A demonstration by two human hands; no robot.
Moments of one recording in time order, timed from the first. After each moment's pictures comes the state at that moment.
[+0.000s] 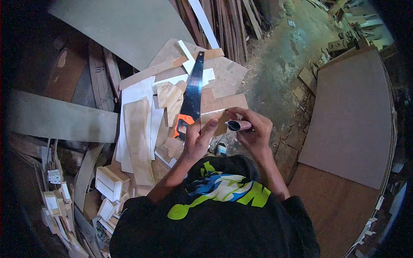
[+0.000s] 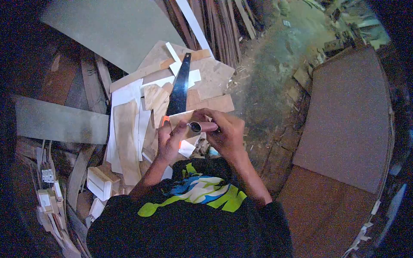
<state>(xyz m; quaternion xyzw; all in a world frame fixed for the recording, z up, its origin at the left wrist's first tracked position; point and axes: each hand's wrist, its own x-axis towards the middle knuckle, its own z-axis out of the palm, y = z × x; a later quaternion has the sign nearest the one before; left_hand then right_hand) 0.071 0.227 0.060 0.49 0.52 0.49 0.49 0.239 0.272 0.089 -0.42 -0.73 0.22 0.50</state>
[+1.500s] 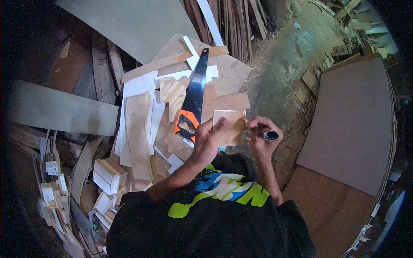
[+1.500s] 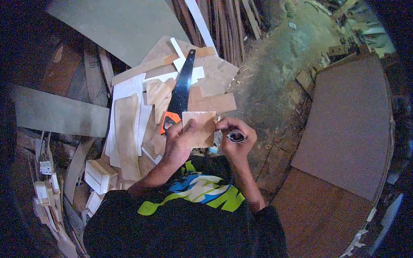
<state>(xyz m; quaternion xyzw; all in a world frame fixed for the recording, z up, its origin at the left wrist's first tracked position) 0.098 0.220 0.058 0.33 0.47 0.54 0.61 0.257 0.244 0.055 -0.44 -0.53 0.41 0.60</state>
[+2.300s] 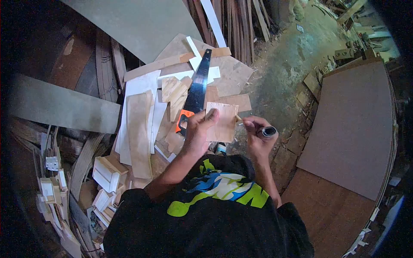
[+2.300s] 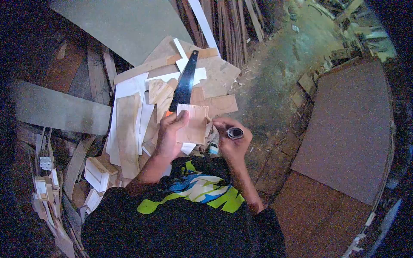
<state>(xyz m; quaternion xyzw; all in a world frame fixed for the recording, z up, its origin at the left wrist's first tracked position) 0.078 0.234 0.067 0.24 0.44 0.57 0.65 0.251 0.239 0.051 -0.48 -0.50 0.45 0.57</state>
